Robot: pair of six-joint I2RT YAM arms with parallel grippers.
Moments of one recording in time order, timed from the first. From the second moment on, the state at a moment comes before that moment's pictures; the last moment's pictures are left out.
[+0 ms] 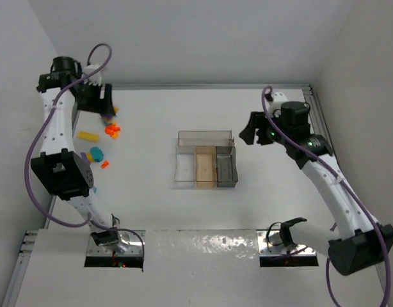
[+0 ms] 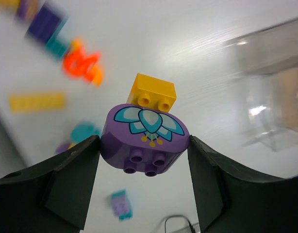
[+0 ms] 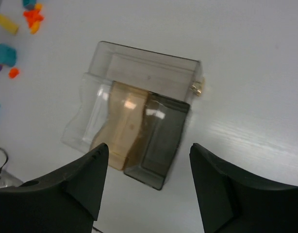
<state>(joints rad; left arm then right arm) 0.29 1.79 1.90 -1.22 0.36 0.37 0.24 1.09 1.04 -0.52 -0.20 0.23</state>
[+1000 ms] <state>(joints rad) -0.12 1.34 1.67 -1.33 0.94 0.90 0.70 1.60 1.36 -0.11 -0.65 -0.19</state>
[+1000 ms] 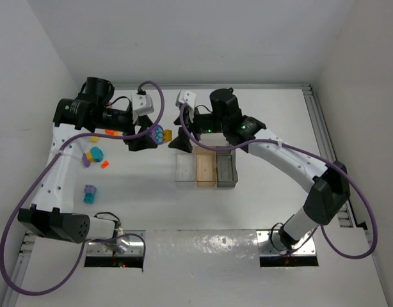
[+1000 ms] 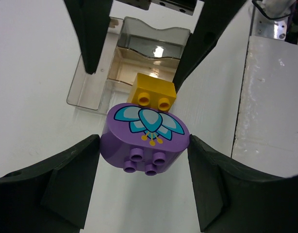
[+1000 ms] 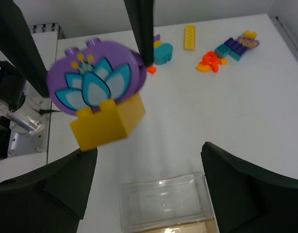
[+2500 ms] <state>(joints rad) -0.21 1.45 1.64 -1.01 0.65 0.51 0.71 1.24 0.90 -0.09 -0.04 -0.20</state>
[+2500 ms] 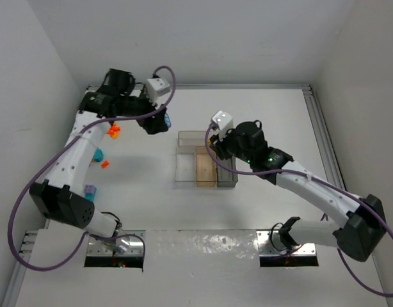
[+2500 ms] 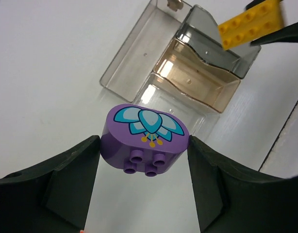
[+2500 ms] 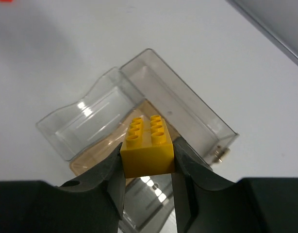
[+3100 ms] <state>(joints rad) -0.47 1.96 1.71 -0.76 0.31 0.21 0.70 0.94 0.73 -0.25 0.25 0.03</state>
